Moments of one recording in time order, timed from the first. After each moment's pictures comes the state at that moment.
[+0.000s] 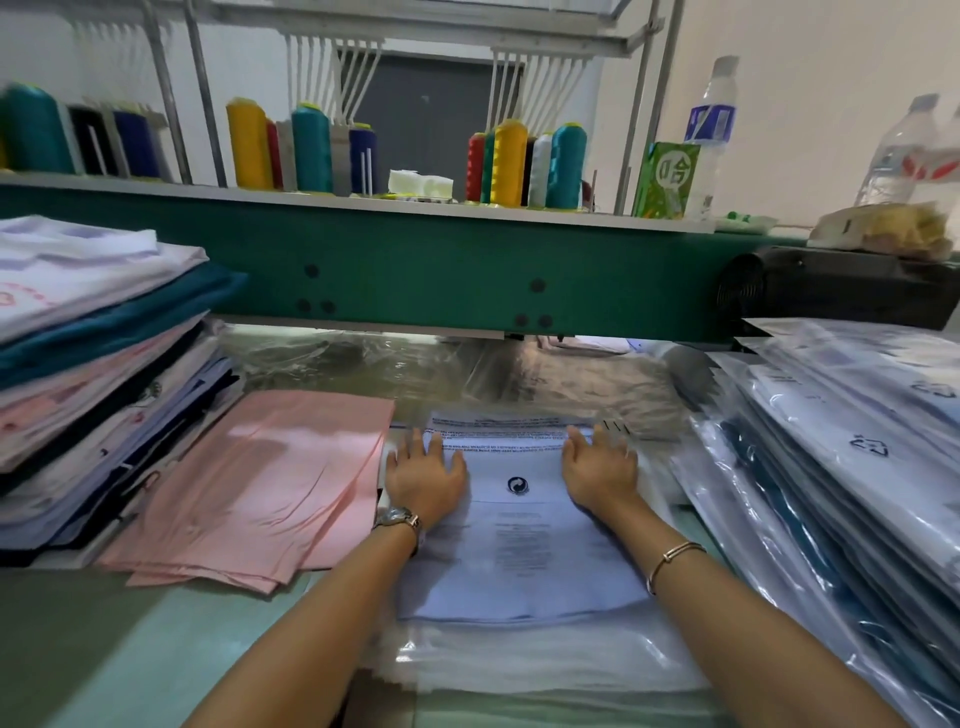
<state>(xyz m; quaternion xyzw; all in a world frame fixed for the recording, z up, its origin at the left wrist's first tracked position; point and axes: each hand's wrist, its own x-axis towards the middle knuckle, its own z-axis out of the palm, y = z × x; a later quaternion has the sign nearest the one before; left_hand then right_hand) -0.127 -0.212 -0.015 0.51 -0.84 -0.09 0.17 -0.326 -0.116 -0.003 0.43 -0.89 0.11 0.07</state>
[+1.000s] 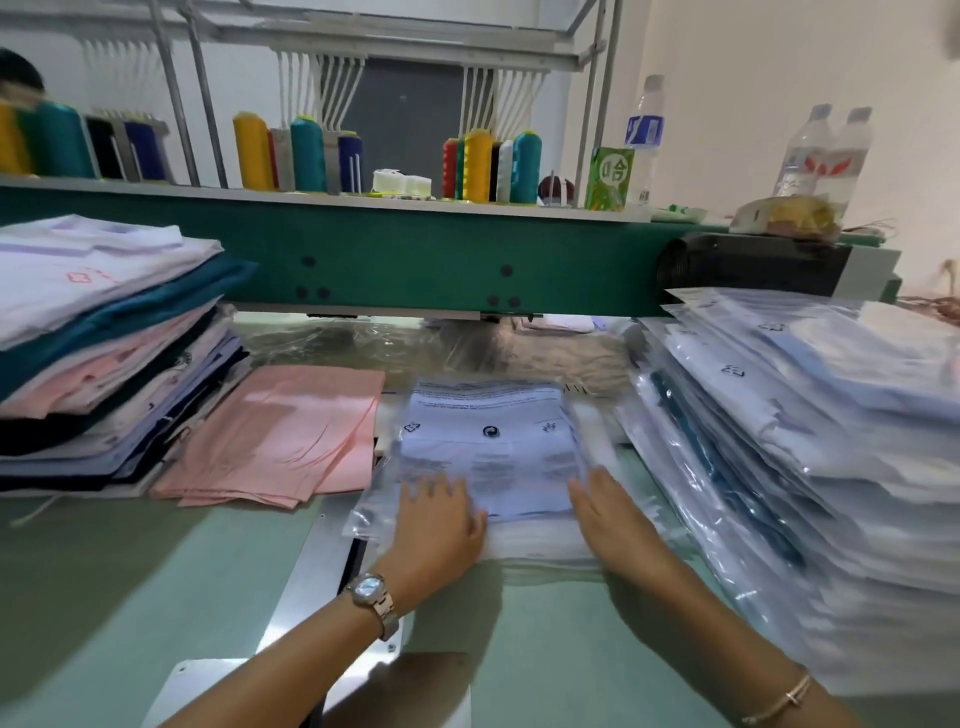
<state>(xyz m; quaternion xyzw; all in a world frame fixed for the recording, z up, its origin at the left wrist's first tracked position) -0.057 -0.039 -0.018 0.39 -0.91 -0.01 0.12 -0.244 0.077 -0.007 0.47 -0.85 0.24 -0.08</state>
